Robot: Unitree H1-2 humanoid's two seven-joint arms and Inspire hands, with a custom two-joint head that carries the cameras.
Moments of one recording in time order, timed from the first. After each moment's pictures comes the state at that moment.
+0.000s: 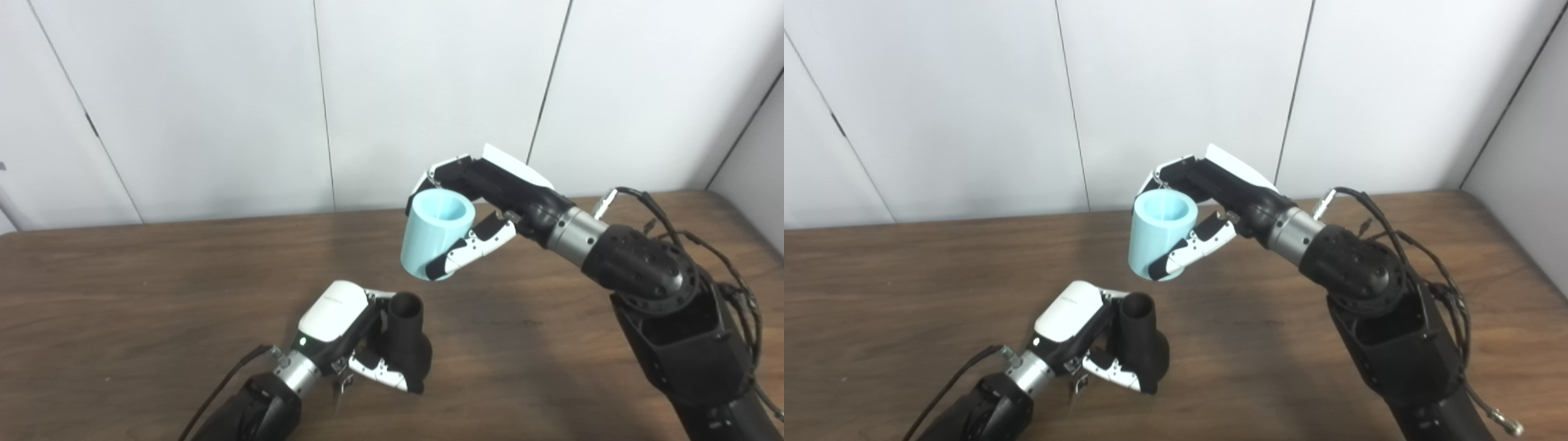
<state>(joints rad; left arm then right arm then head) -0.42 0.23 -0.56 0.37 0.77 -0.35 0.15 -0.53 -0.42 0.16 -0.46 -0.16 0.47 0.51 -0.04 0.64</state>
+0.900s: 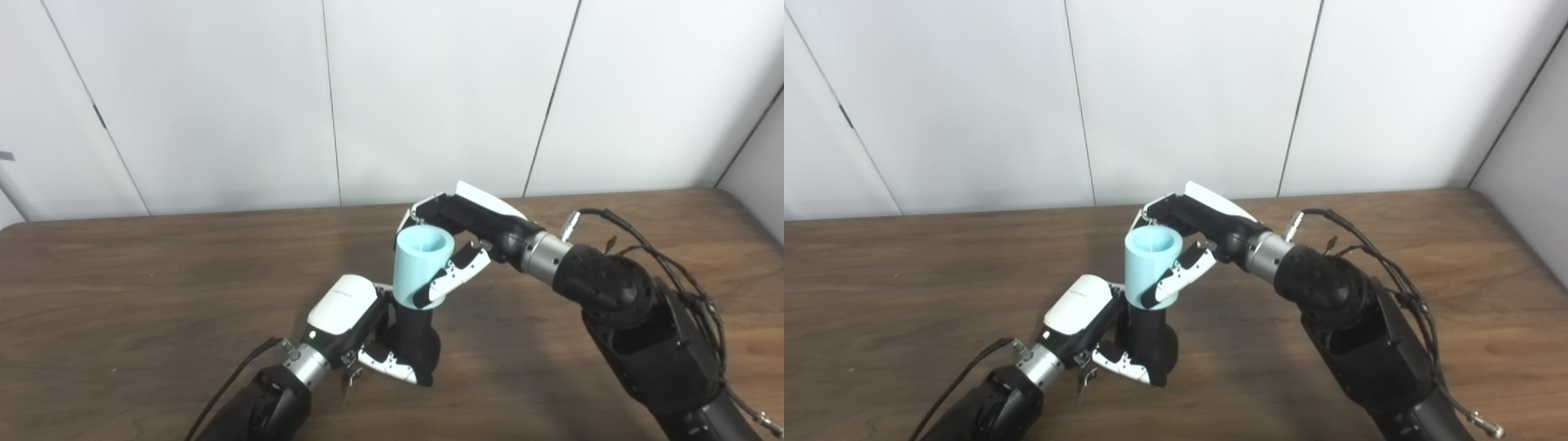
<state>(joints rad) -0.42 0.21 -0.57 0.37 0.77 -0.32 0.16 -0.51 -0.40 0.25 -0.35 -0.27 0.46 0.51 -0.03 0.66</state>
